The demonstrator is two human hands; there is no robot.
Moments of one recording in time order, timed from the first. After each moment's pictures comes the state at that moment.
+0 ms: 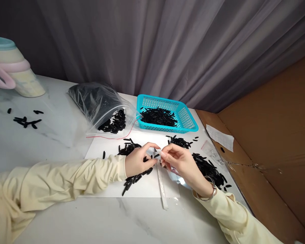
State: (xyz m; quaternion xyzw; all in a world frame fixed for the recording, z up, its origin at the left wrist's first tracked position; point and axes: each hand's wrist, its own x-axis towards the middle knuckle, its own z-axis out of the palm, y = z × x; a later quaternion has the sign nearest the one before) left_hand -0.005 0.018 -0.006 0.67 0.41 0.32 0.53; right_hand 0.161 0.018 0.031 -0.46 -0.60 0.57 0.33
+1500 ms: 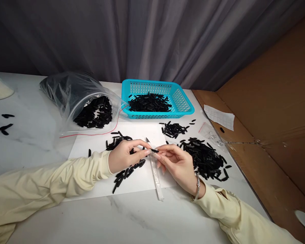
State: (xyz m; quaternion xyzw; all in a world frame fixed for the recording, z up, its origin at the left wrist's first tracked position) left_hand -0.002 0.017 -0.004 0.63 0.40 0.29 0.60; right_hand 0.177 -0.009 -0.012 -0.46 -0.53 0.54 0.47
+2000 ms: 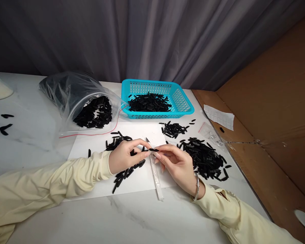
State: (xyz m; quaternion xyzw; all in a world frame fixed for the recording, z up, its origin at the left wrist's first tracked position) left_hand -0.002 0.017 -0.005 0.68 0.41 0.28 0.54; right_hand 0.178 -0.010 -0.013 -0.46 -0.58 0.49 0.47
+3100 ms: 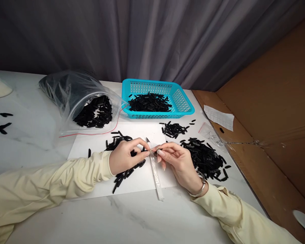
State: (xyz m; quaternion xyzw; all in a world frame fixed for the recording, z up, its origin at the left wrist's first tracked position) left_hand -0.003 0.016 -0.010 0.73 0.40 0.32 0.45; right_hand 0.181 -0.003 -0.011 -0.39 -0.45 0.64 0.48
